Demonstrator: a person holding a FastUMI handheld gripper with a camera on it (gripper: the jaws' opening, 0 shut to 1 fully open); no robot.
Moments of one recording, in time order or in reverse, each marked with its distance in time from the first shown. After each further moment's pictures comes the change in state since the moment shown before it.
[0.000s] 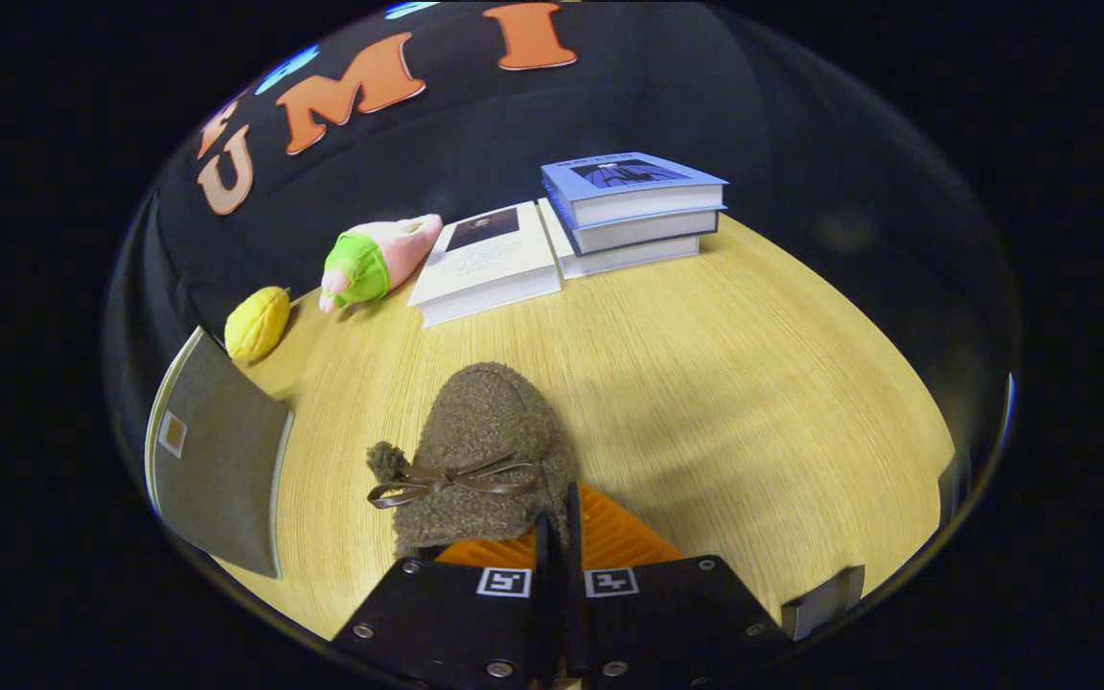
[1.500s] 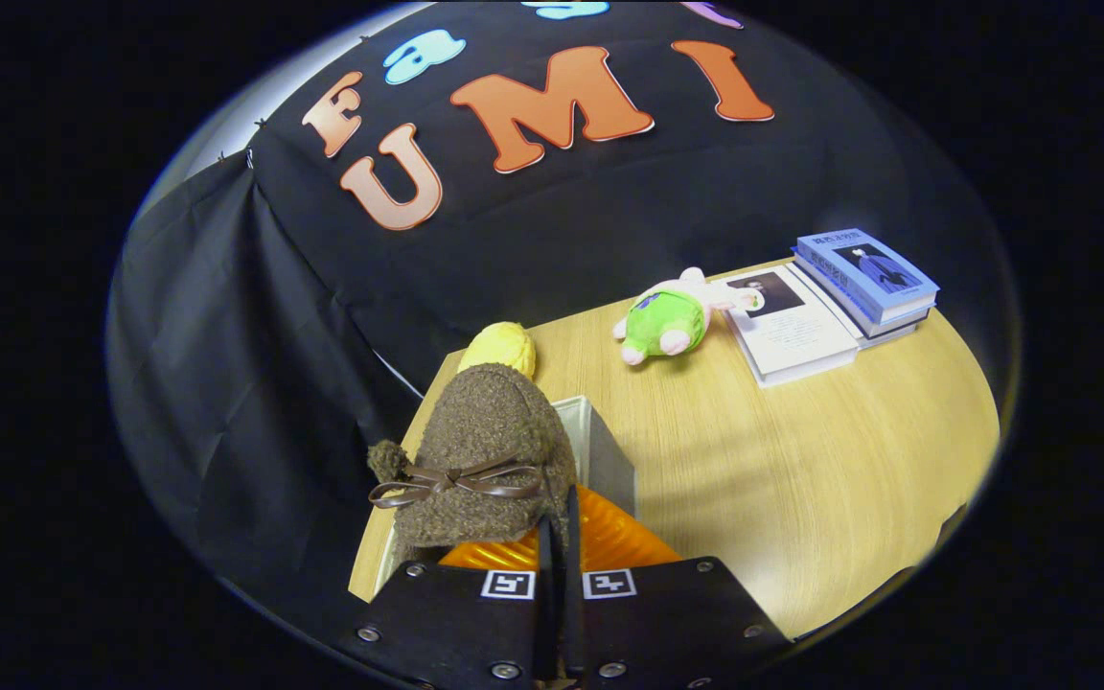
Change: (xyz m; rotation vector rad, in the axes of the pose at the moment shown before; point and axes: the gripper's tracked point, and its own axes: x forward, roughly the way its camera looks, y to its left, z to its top) arm -0.125 0.354 0.028 -0.110 -0.053 0.369
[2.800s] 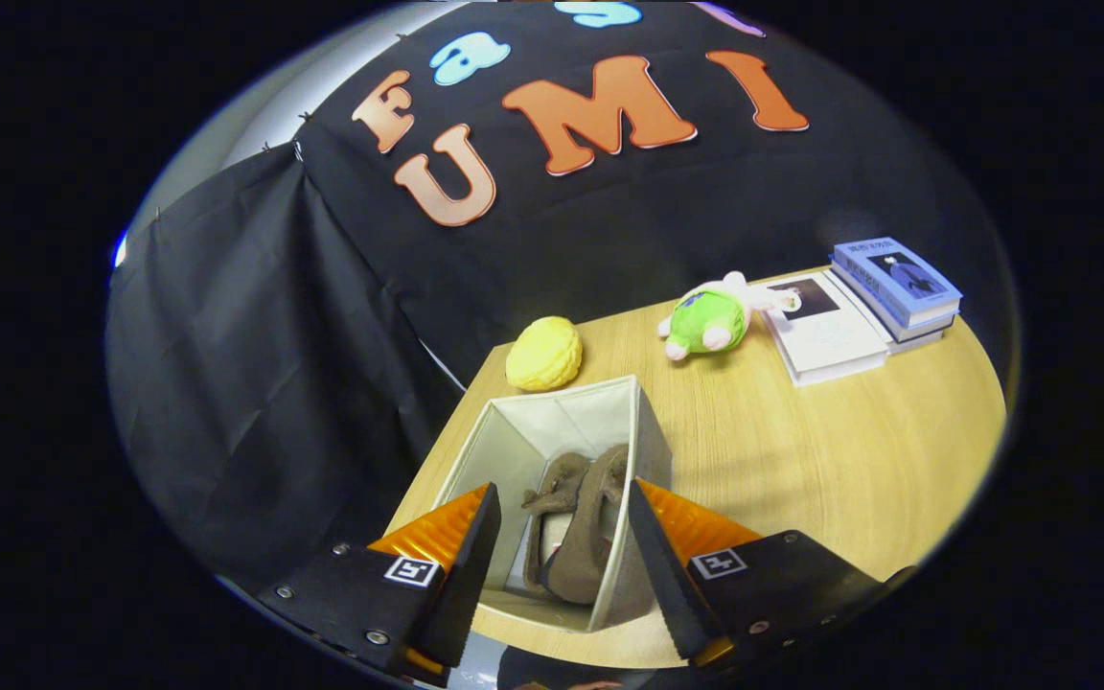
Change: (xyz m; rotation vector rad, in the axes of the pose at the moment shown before) arm -0.053 0.008 -0.006 -0.063 -0.083 0.132
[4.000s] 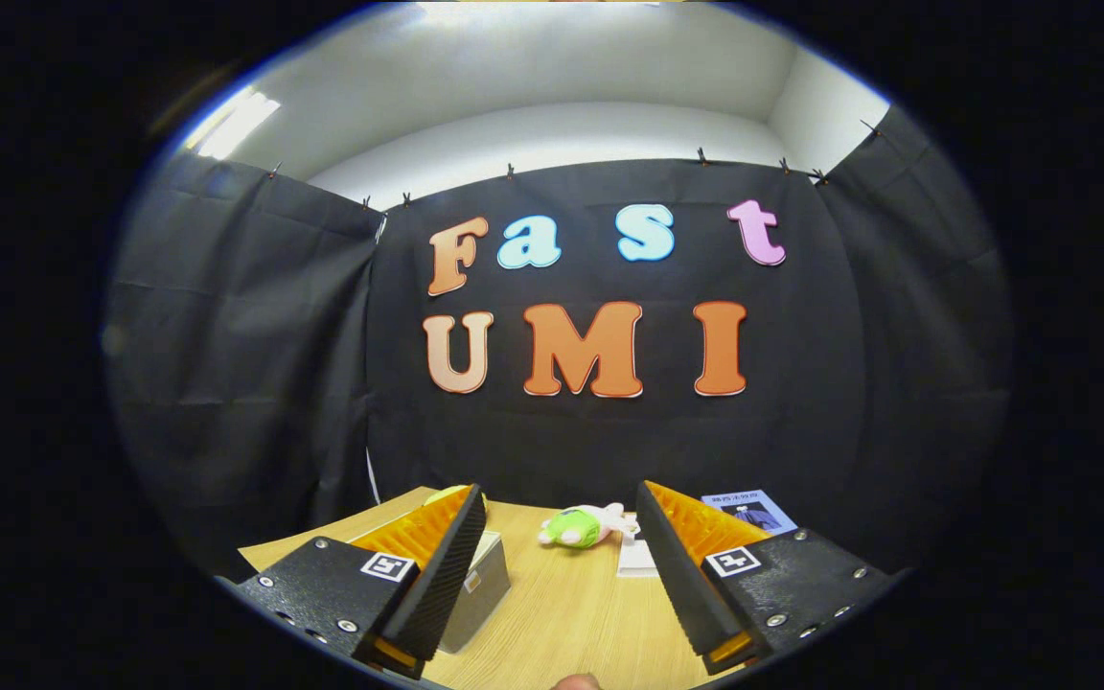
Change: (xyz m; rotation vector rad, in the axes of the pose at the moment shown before) arm -0.212 -0.055 0.098 -0.403 -0.673 -0.163
